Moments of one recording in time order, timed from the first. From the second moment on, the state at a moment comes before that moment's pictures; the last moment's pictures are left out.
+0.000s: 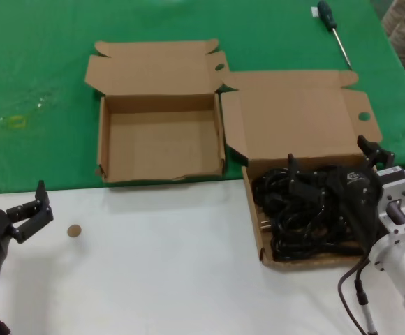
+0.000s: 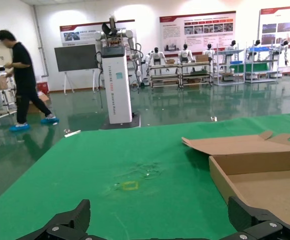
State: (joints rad) left arm 0.00 -0.30 1.60 -1.60 -1.80 0.00 0.00; right arm 0.03 0.30 -1.61 1.58 1.79 -0.02 -0.02
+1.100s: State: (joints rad) left arm 0.00 -0.30 1.60 -1.60 -1.80 0.00 0.00; right arm 0.03 0.41 -1.69 1.61 1.81 0.00 0.00
